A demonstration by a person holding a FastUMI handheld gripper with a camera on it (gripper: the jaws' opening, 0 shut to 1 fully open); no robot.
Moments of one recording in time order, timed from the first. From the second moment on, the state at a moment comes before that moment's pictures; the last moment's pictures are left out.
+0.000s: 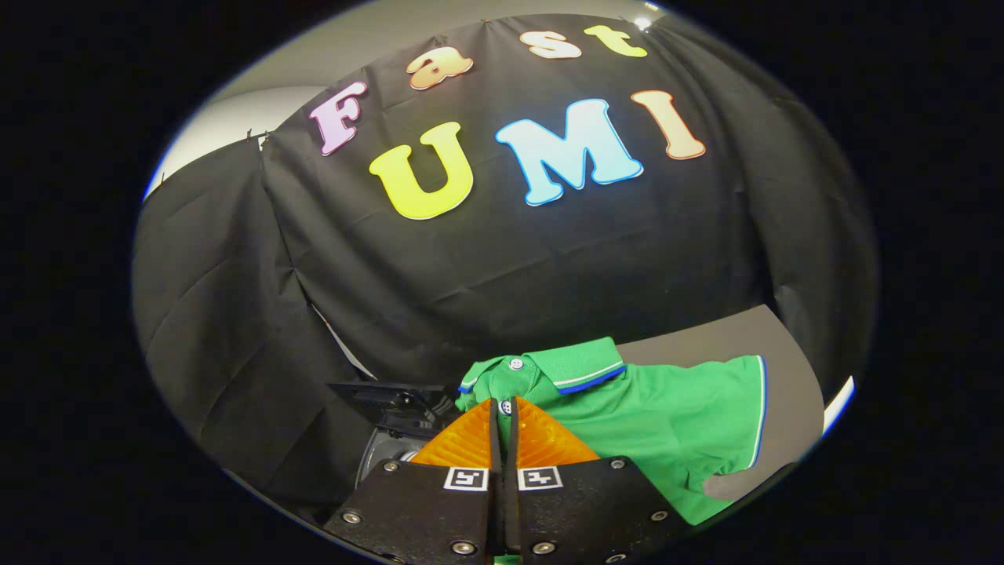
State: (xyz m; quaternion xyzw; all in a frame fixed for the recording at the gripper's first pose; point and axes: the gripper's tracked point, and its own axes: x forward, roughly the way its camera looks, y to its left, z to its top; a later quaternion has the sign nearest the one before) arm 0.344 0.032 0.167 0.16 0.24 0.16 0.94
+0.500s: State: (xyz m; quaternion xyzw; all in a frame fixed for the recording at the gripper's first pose) arm 0.329 0.117 0.184 0.15 0.24 0.22 0.94
